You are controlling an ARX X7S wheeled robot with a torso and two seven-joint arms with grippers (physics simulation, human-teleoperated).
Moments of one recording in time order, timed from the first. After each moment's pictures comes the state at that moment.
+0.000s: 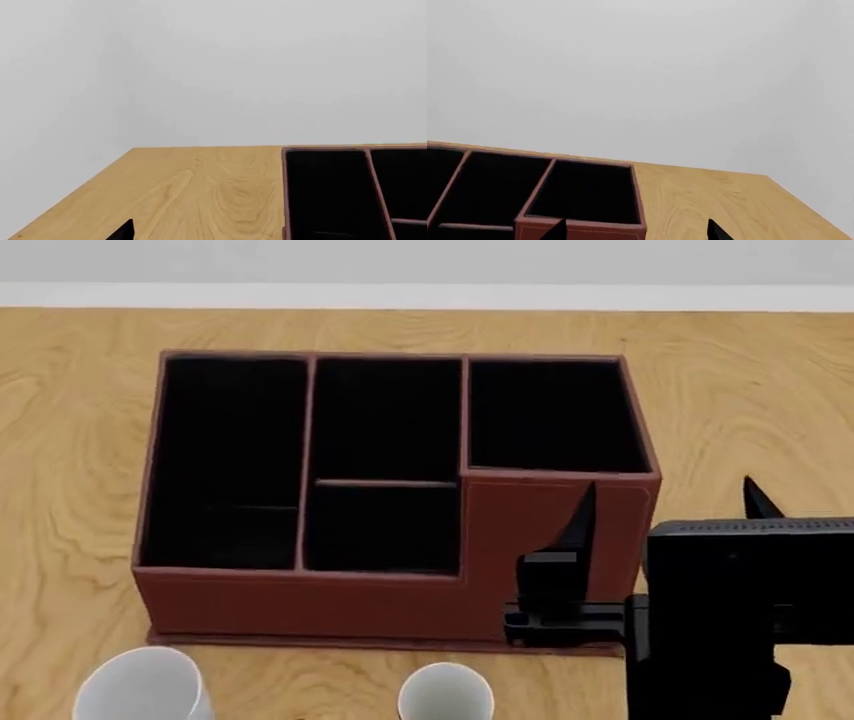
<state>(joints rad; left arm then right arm) -0.48 -0.32 -0.30 1.05 -0.26 -1.51 -0.10 0.45 0.19 -0.04 -0.84 0.04 1.18 0.11</state>
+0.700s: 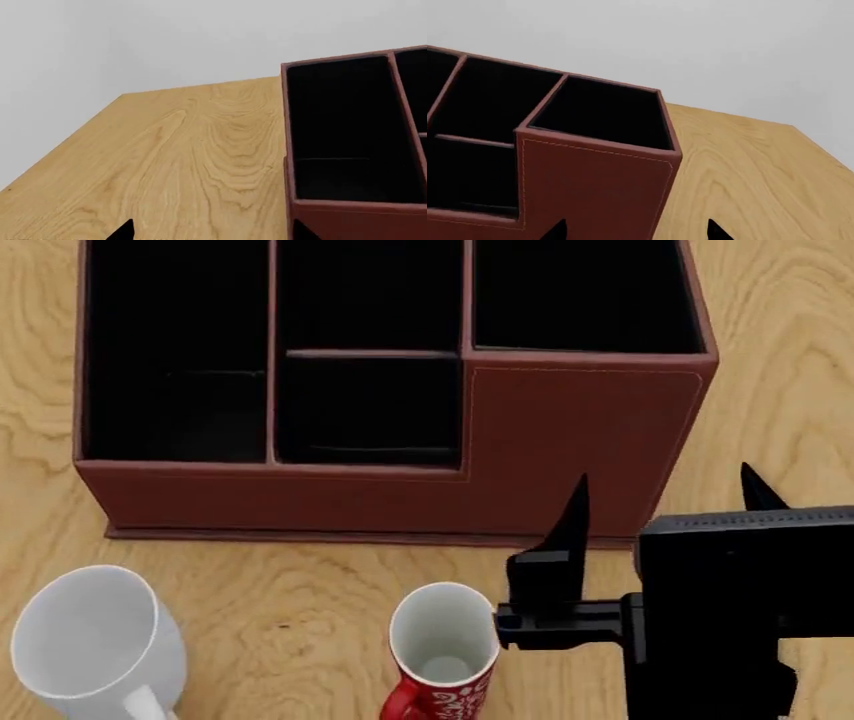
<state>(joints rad) -0.44 -0.42 -0.40 1.03 -0.61 -1.47 -0.34 0.49 0.22 -0.05 -0.92 0.07 1.28 0.11</state>
